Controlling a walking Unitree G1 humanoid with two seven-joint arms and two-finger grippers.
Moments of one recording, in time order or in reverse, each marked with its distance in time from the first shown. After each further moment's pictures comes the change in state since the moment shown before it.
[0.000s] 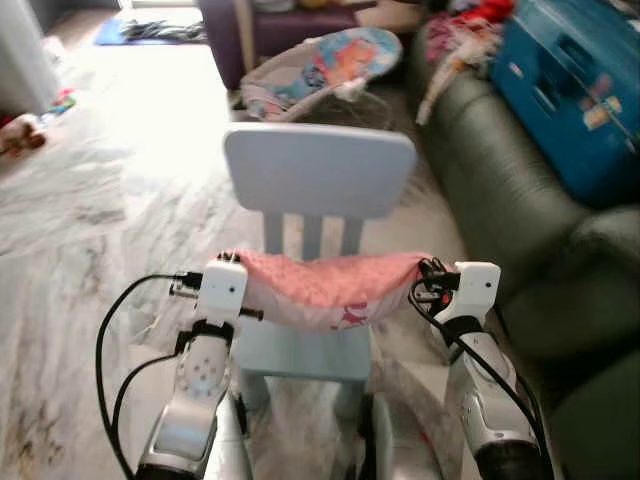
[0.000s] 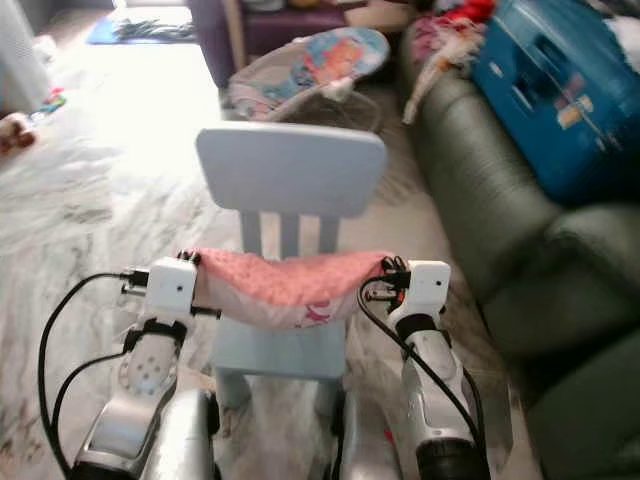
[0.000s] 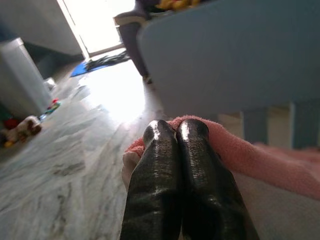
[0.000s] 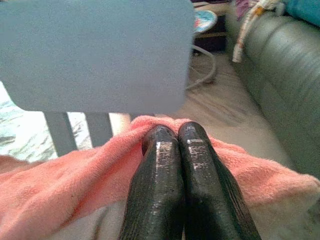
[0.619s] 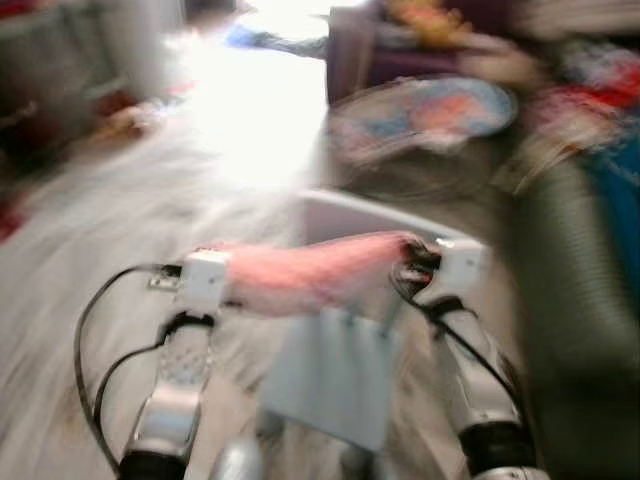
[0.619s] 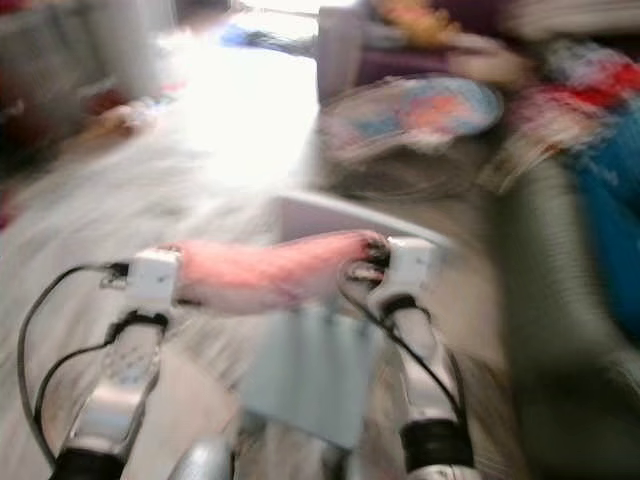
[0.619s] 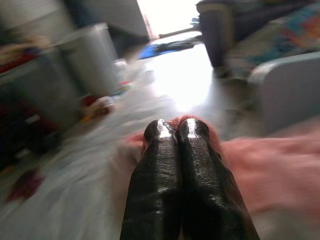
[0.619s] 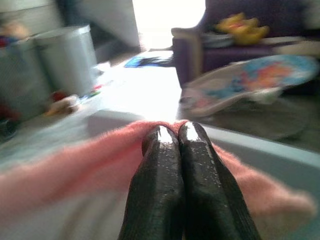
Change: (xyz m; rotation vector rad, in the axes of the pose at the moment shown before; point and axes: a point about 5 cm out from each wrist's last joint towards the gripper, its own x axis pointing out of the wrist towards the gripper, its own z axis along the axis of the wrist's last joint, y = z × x) left arm 0.009 0.015 -0.006 0.016 0.024 0.032; right arm 0.011 0.019 0.019 0.002 -0.069 0.066
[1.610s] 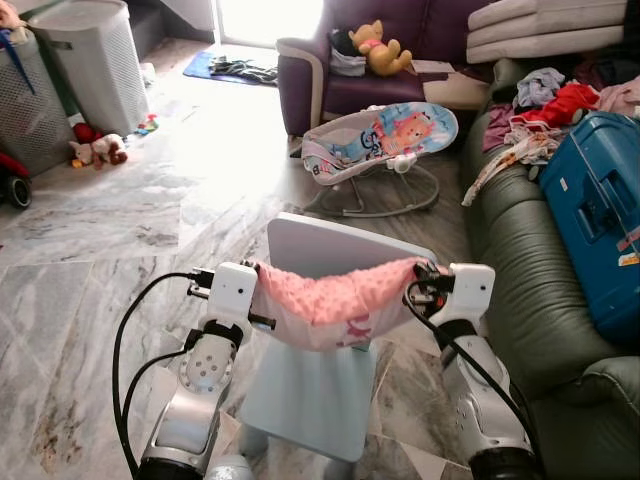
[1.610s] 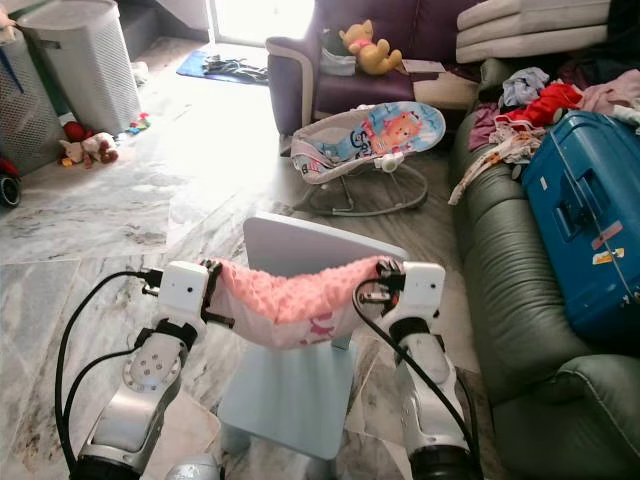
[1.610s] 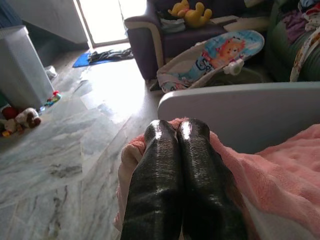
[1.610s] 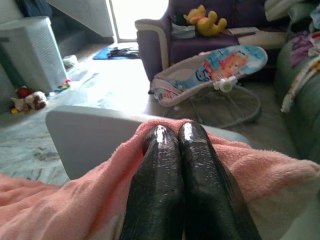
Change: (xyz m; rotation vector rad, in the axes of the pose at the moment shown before) left arm -0.011 -0.028 -0.004 -0.098 0.042 -0.218; right arm -0.019 -0.012 -0.021 0.030 0.098 -0.094
